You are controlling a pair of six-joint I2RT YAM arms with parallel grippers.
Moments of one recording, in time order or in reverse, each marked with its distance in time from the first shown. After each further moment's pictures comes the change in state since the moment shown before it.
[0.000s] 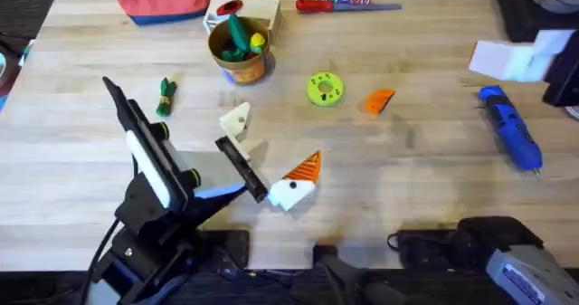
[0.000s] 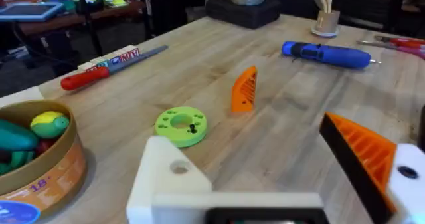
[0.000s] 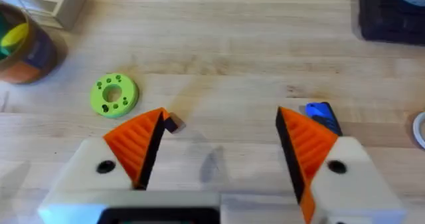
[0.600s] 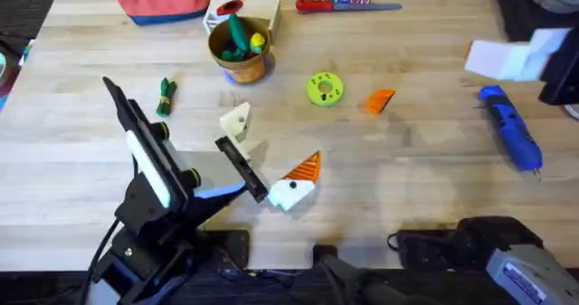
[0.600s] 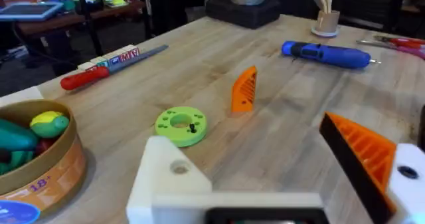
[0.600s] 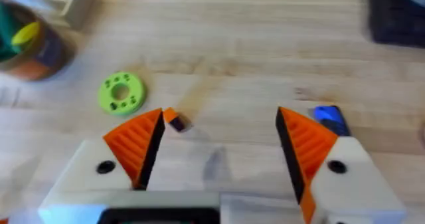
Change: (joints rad) left arm 0.000 0.000 0.000 0.000 0.000 -0.001; right arm 0.000 0.014 0.001 0.005 -0.042 -0.009
